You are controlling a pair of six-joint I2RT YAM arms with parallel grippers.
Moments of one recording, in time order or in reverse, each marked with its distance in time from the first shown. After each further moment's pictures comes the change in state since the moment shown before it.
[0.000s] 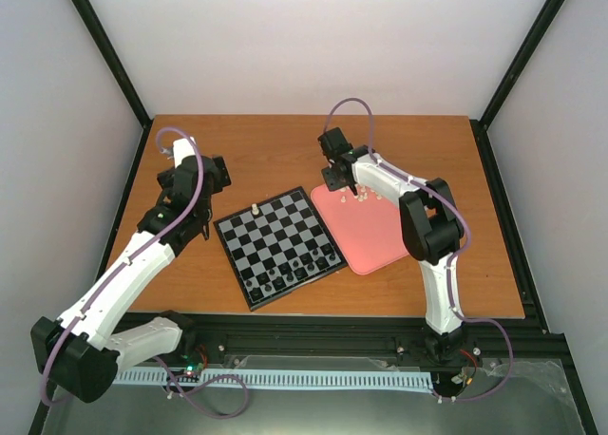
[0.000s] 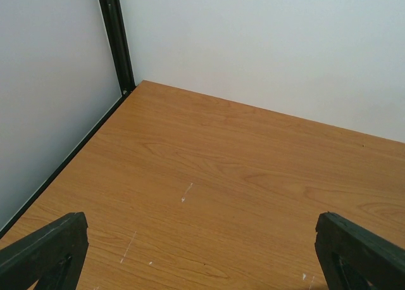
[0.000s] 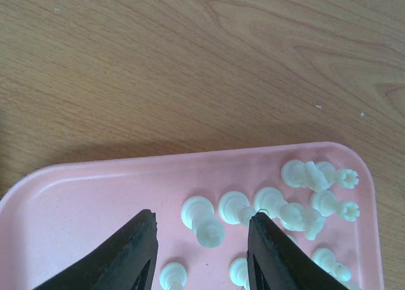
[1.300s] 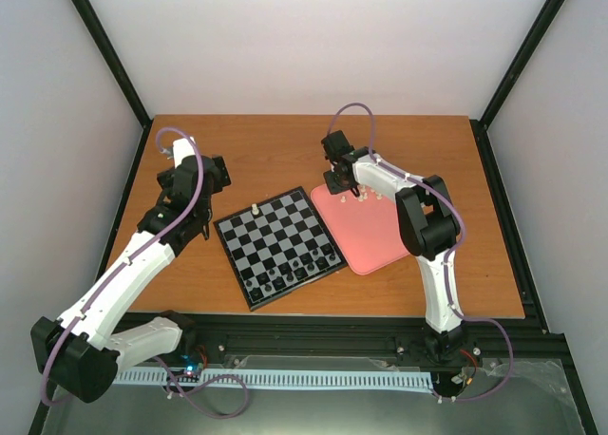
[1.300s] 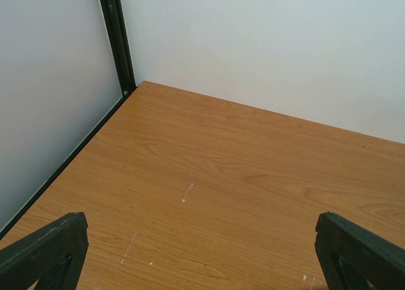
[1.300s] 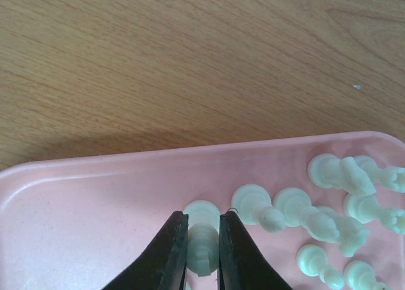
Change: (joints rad) left arm 0.000 0.000 0.000 0.002 -0.003 0.000; right arm -0.029 0.054 0.004 -0.001 -0.069 0.016
